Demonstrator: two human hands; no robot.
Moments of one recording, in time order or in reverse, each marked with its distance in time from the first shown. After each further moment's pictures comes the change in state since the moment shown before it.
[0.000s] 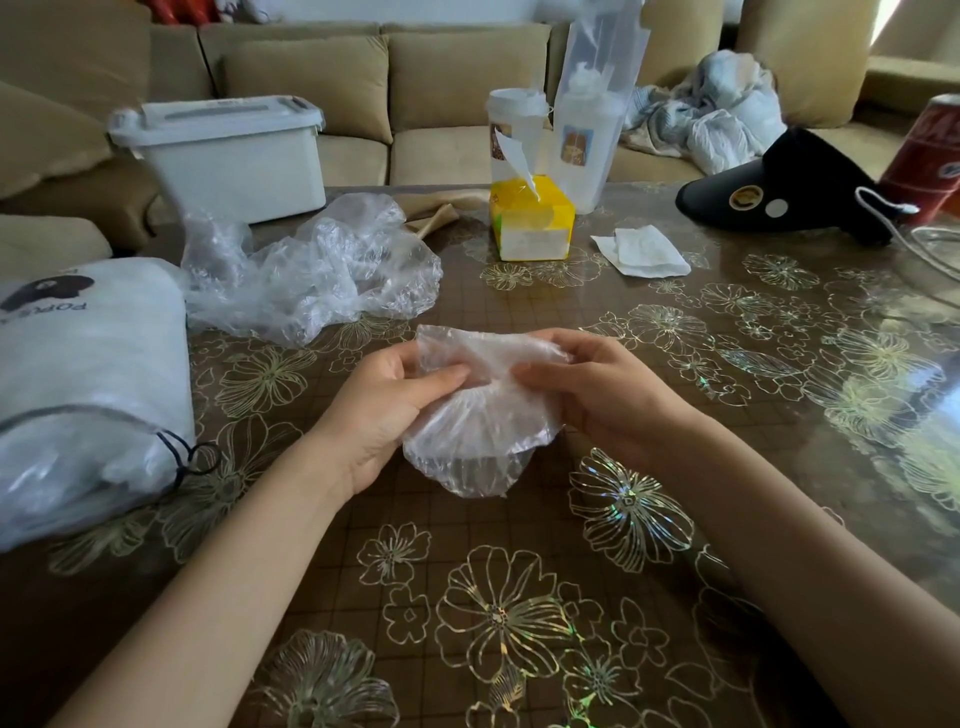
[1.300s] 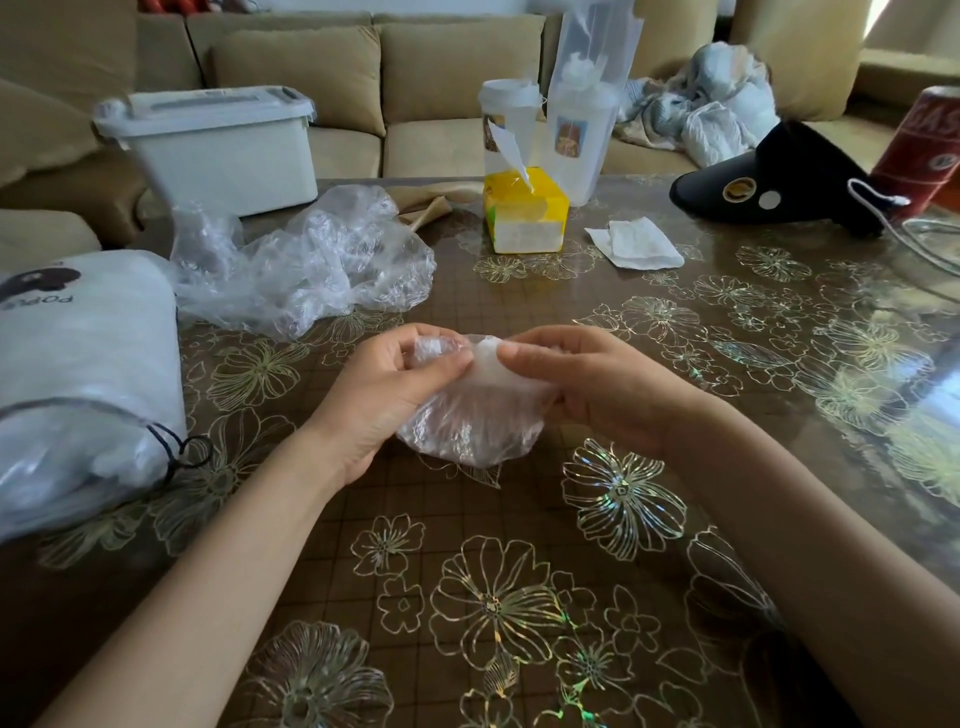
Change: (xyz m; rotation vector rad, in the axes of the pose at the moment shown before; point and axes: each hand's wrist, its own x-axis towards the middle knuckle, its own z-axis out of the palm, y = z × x) left_hand -0.001 -0.001 0.000 0.076 -0.075 0.142; right_hand -0.006 -0.010 -0.003 -0.111 -0.144 0.091
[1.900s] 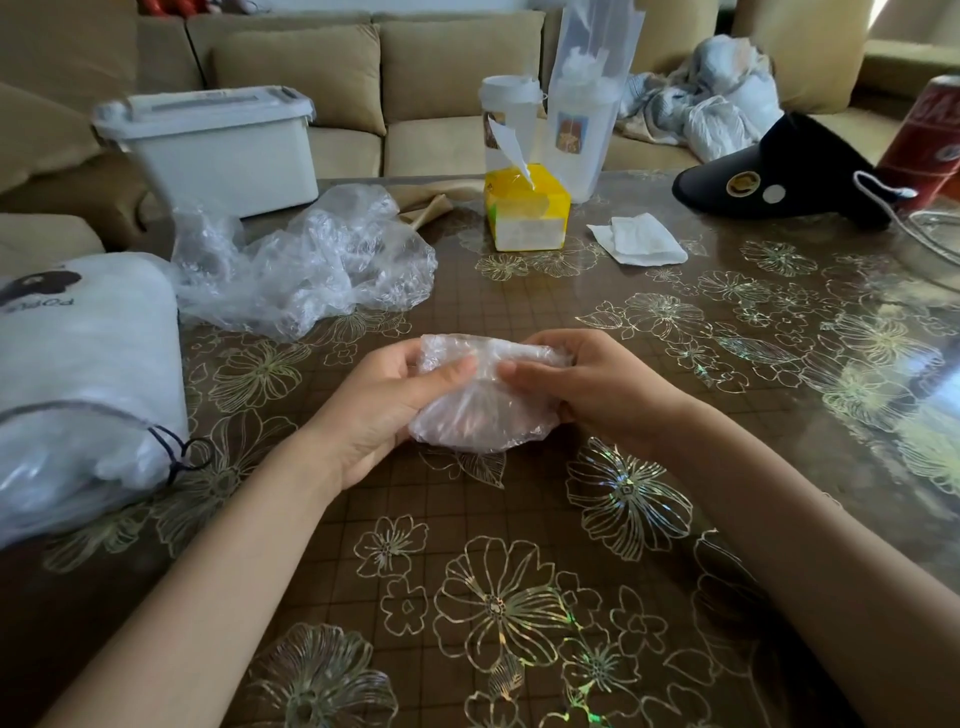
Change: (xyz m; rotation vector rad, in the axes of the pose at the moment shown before) left_hand 0.001 -0.003 -0.001 -0.069 -0.039 -0.162; right_hand 0.007 0.012 0.001 -0.082 0.115 -0.077
